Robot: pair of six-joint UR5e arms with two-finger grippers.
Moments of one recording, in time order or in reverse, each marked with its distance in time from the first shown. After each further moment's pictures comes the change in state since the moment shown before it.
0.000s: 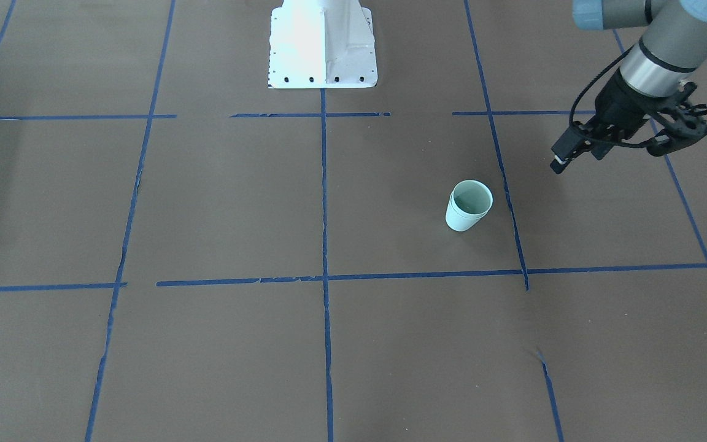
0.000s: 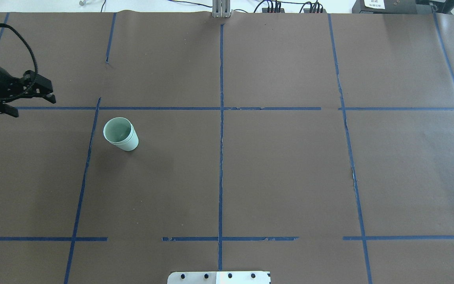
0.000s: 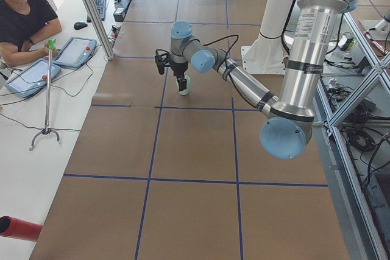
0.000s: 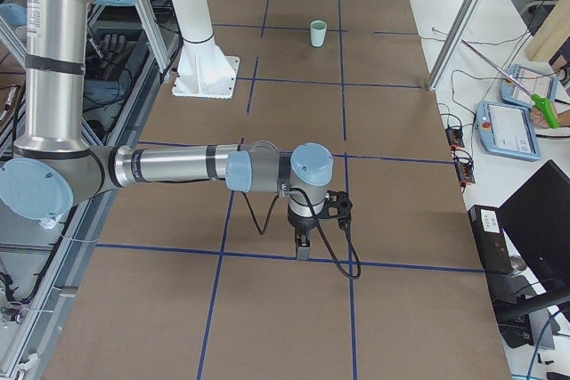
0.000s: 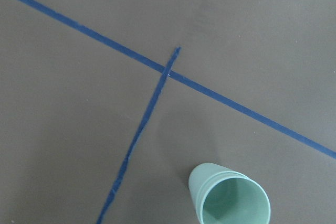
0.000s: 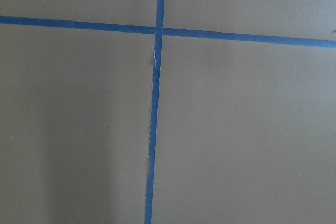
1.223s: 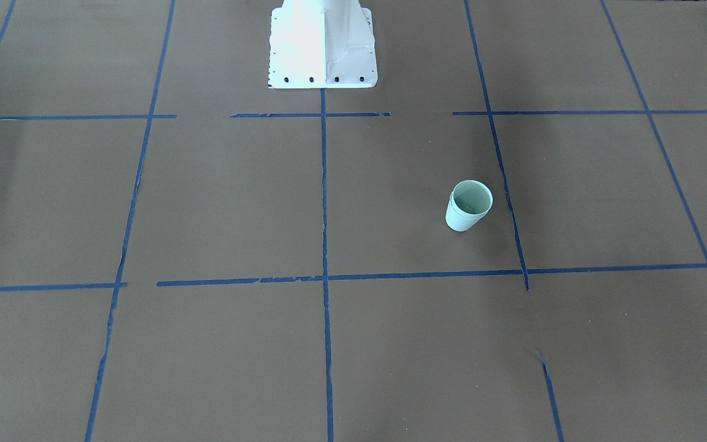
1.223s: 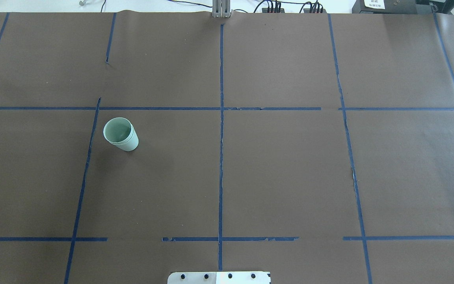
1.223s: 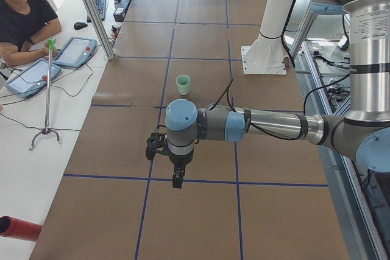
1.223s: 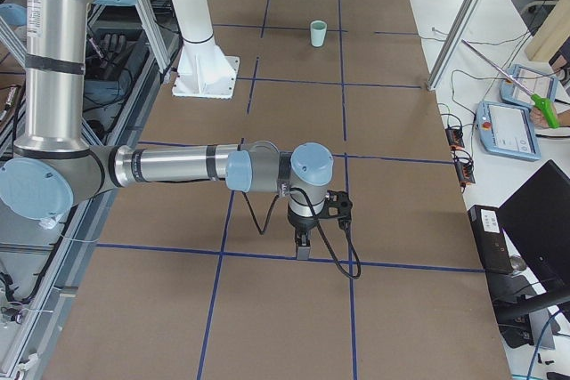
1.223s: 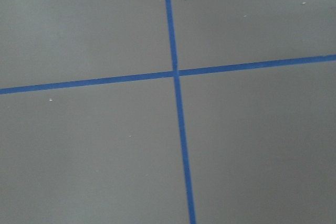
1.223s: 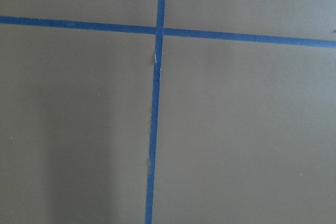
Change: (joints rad) left arm -0.603 0.246 0.256 0.176 -0.070 1.218; right arm 0.000 0.000 0.000 0.000 0.001 0.000
